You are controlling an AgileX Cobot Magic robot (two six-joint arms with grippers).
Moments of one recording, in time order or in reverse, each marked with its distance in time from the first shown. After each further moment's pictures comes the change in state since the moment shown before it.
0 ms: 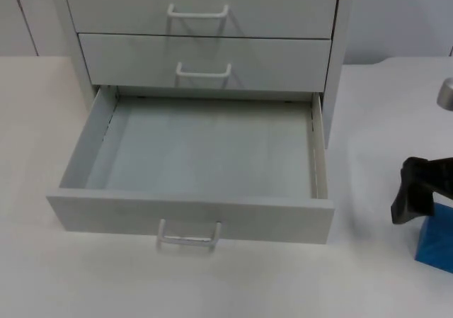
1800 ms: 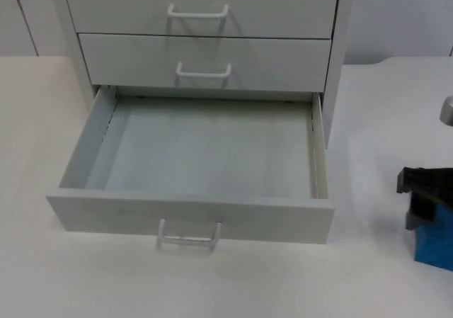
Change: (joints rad) right arm 0.000 0.136 -0.035 -0.435 -0.022 0.577; left arm 0.000 0.026 0.002 -0.176 -0.035 0.079
